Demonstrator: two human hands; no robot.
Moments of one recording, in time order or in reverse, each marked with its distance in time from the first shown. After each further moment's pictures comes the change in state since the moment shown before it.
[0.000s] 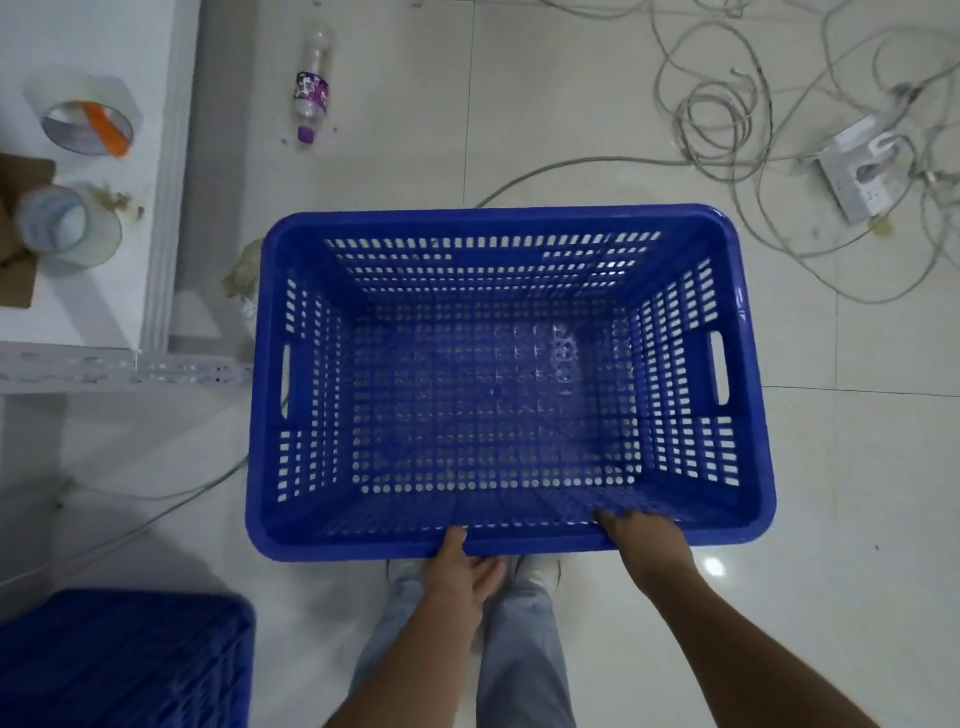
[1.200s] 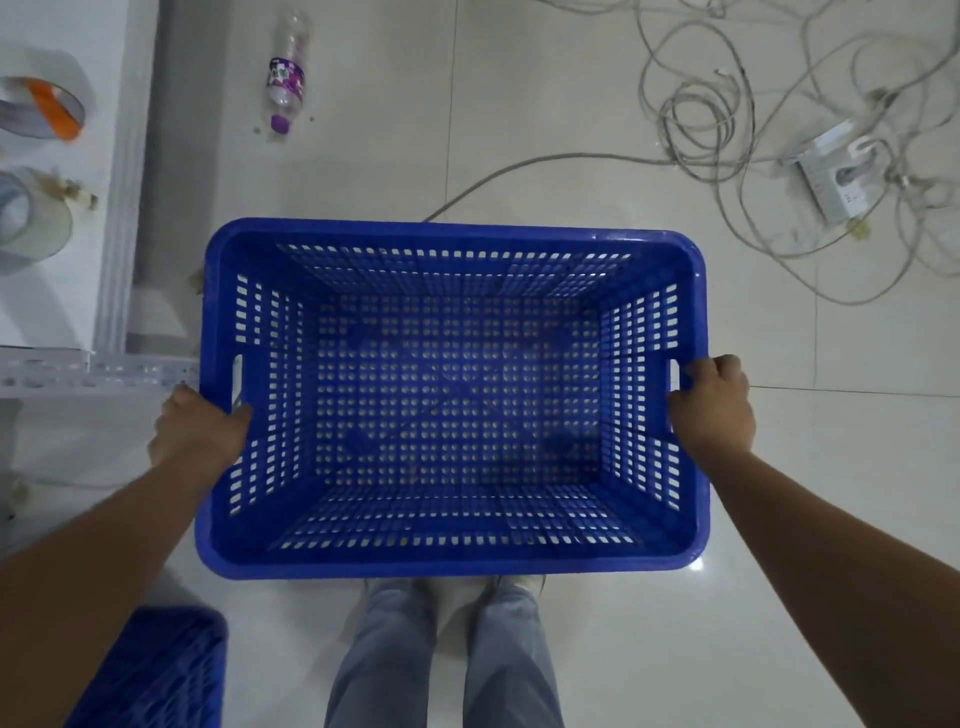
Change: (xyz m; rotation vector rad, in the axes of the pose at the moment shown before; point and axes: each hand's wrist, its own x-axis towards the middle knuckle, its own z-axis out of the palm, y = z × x) left_hand 0.053 0.247 -0.073 1.246 0.679 0.751; right_hand 0.045 0.082 -0.093 0.655 0.638 0.485
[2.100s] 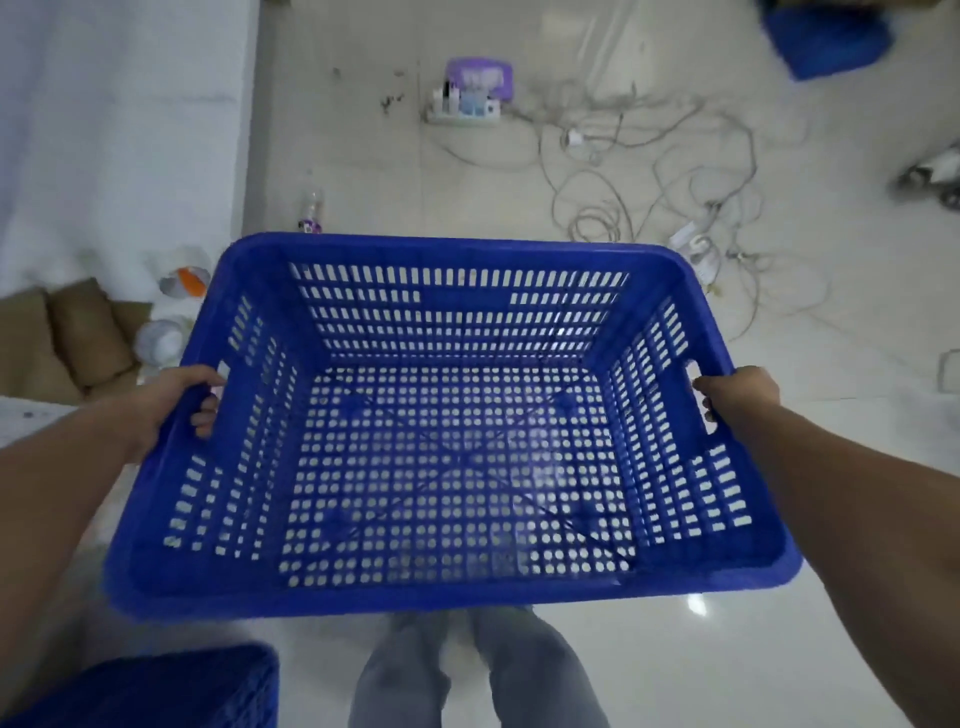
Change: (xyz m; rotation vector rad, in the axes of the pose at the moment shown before) left_hand -0.130 0.018 -0.283 -0.625 -0.568 0.096; right_hand -0.110 0.018 -0.251 0.562 -0.028 0.428
